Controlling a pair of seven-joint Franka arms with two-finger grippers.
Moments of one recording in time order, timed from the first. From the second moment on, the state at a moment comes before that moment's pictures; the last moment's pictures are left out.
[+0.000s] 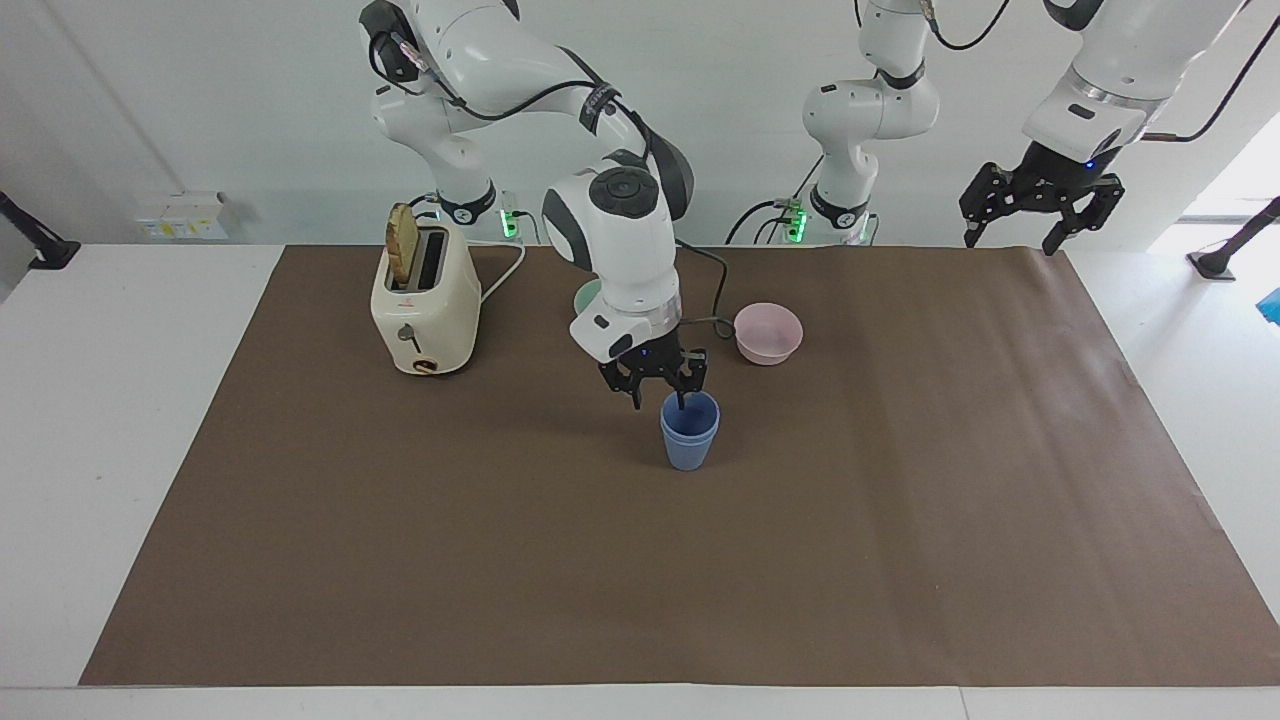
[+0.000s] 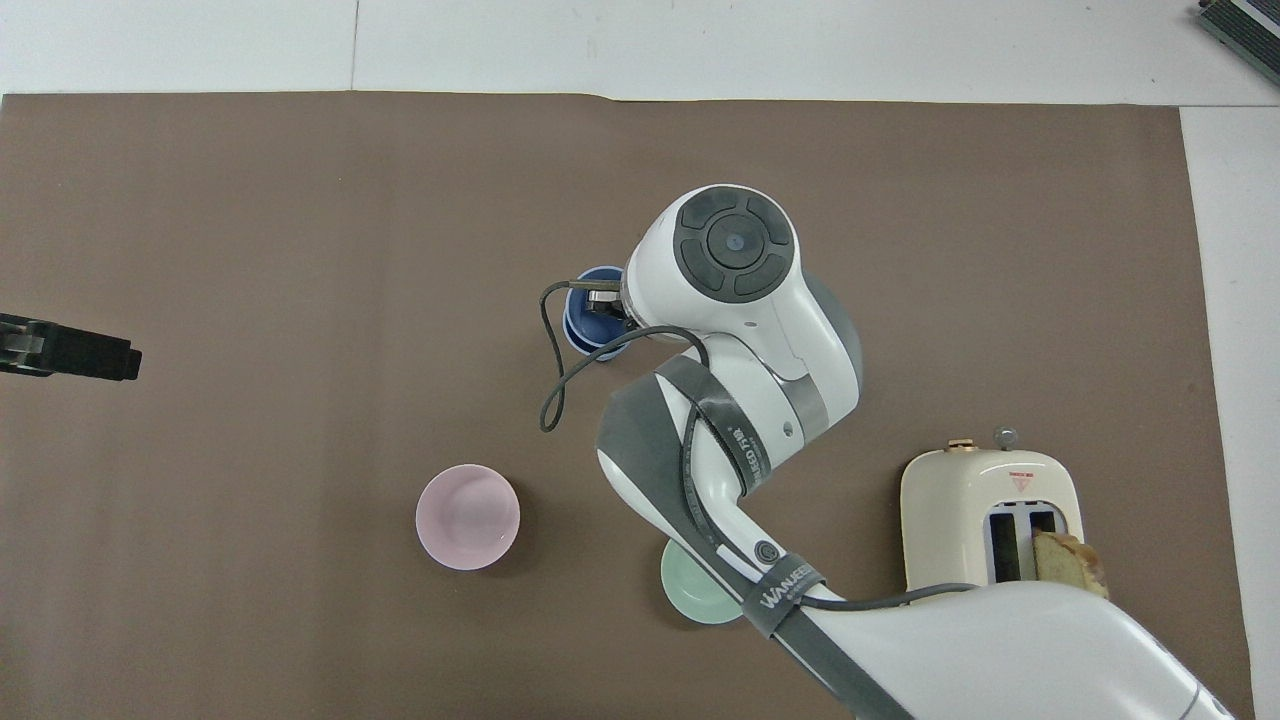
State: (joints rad) left arm 0.02 -0.09 -0.09 -1.60 -0.02 1.53 0.12; right arm 0.36 0.46 0.23 -1.48 -0.06 2.09 0.70
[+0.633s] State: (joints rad) left arm 0.02 -0.09 -0.09 -1.60 -0.02 1.53 0.12; right arm 0.26 0.43 0.22 -1.47 -0.10 1.97 0.62
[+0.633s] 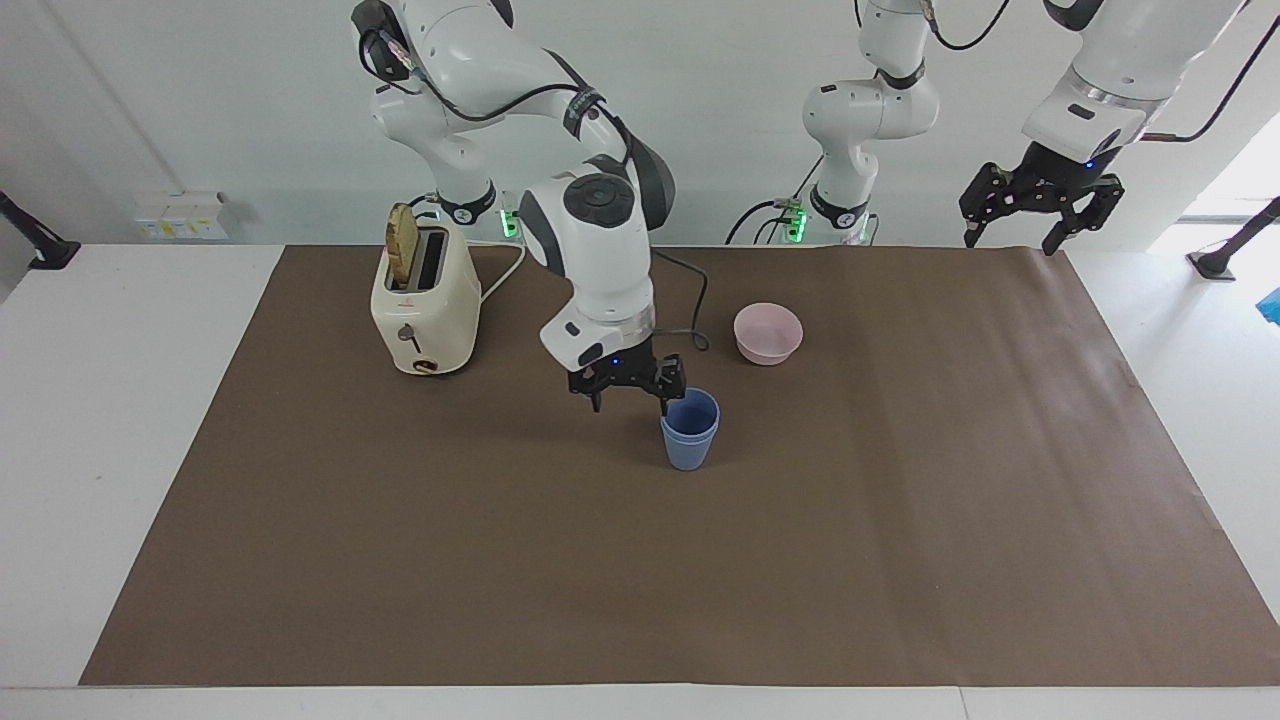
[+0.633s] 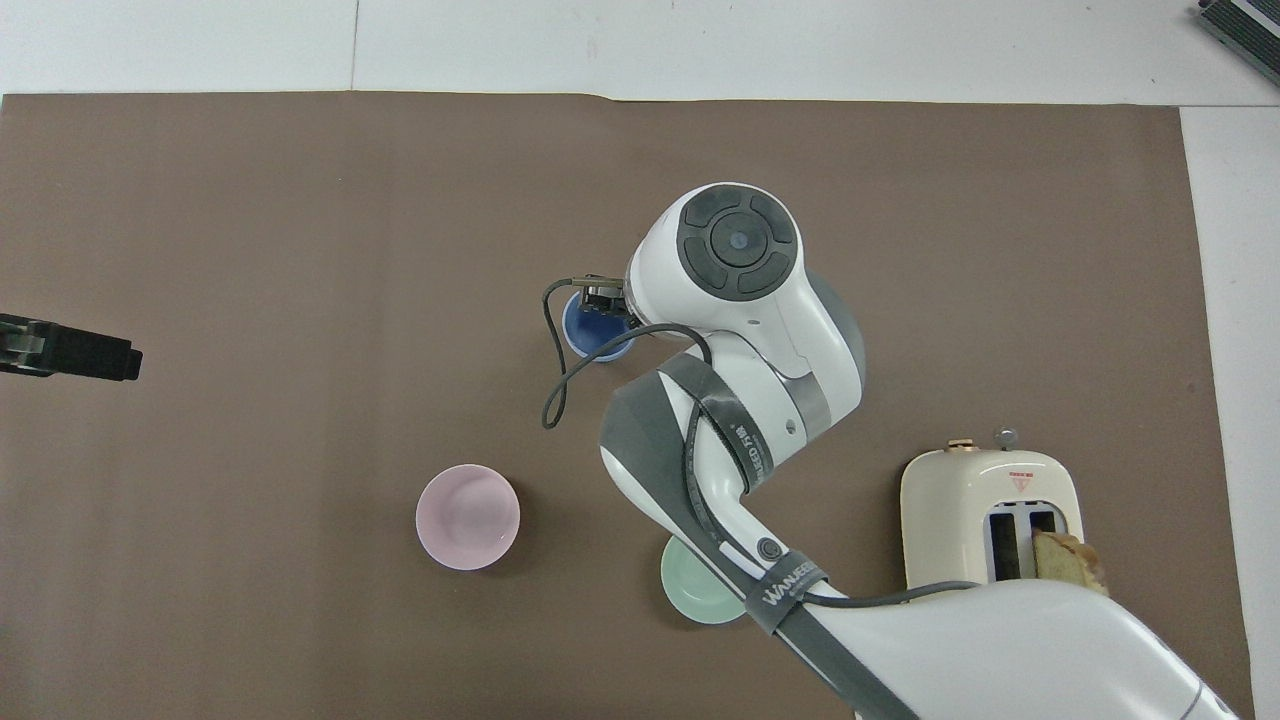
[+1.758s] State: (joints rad) left arm 0.02 -0.09 -0.09 -1.60 -0.02 1.53 0.12; right arm -0.10 0.18 0.21 -1.46 -0.08 1.67 0.09
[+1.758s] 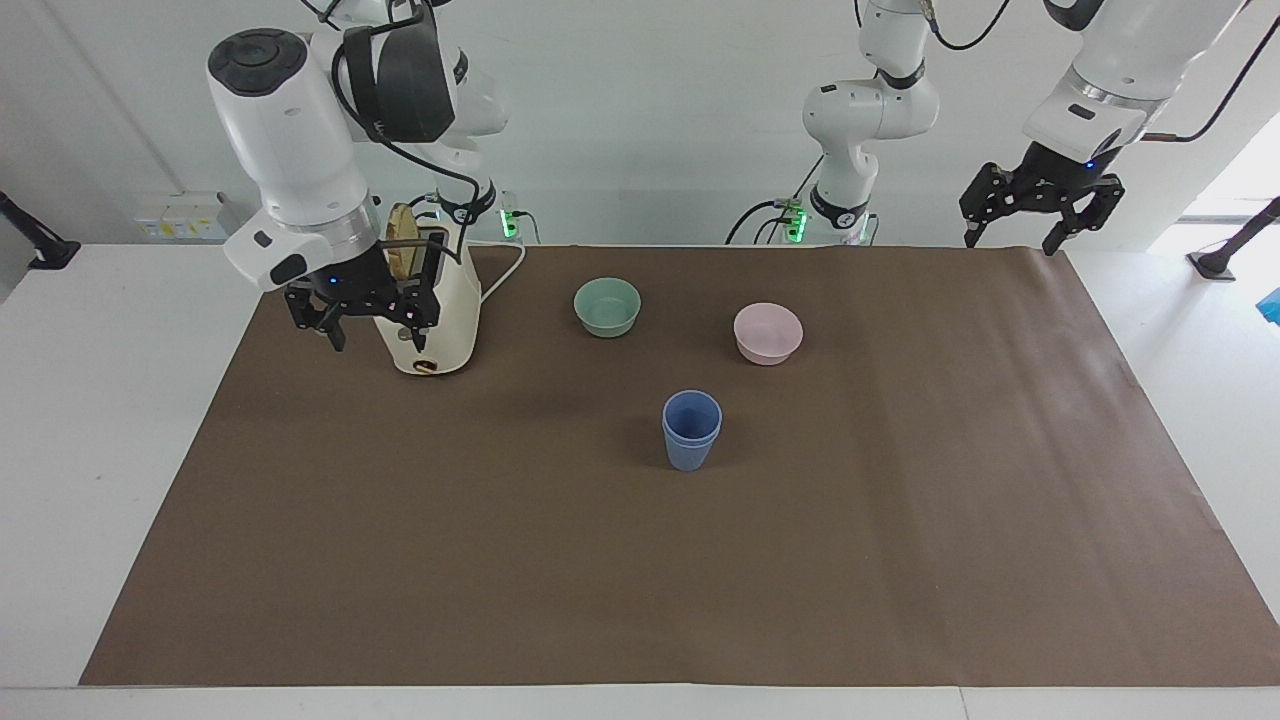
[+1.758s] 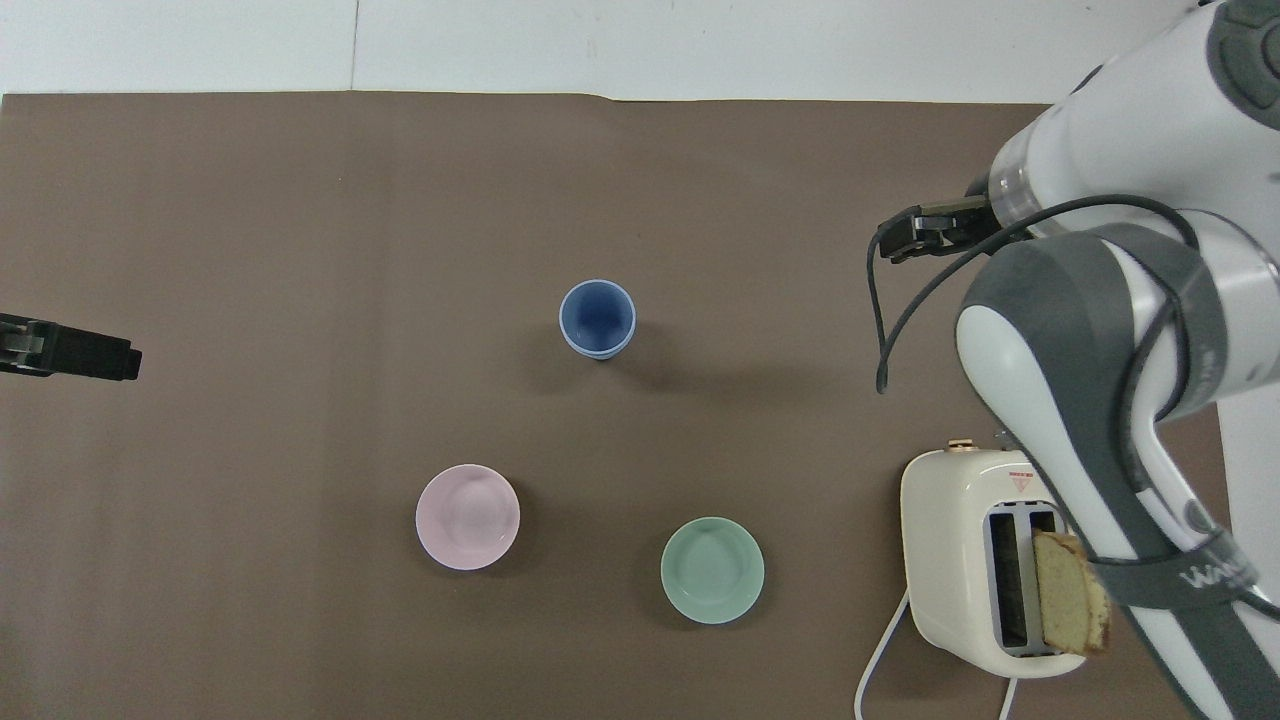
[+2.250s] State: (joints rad) left arm 0.02 -0.09 -0.09 -1.60 -0.02 1.53 0.12; right arm -0.17 0.11 0.21 -1.46 -0.03 1.63 0.06
